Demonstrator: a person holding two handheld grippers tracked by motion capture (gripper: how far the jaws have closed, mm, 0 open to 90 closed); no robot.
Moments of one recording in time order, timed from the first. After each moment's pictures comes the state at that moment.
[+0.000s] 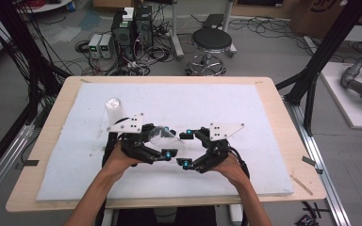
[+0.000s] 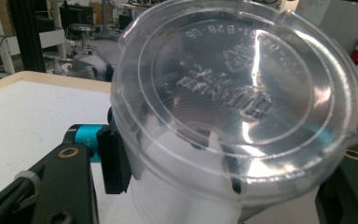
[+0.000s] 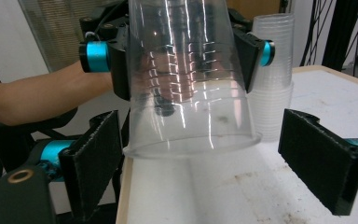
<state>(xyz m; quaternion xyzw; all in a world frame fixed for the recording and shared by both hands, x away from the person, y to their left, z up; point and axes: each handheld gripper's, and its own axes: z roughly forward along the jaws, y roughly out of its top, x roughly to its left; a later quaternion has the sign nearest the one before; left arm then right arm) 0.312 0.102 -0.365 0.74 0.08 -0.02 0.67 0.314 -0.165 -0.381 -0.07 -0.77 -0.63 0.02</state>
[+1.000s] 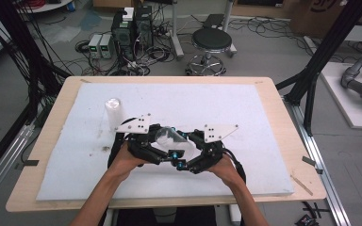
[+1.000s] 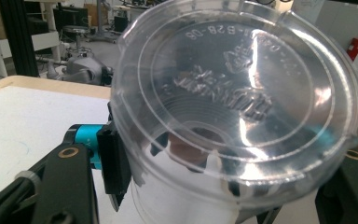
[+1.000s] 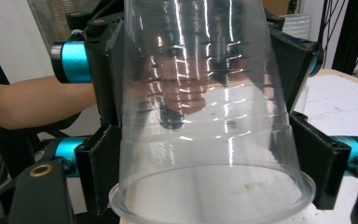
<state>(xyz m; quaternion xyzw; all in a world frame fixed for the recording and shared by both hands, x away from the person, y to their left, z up) 0.312 0.086 -0.364 0.74 0.07 -0.02 0.67 0.313 -0.152 -0.386 -0.06 -0.77 -0.64 0.02</state>
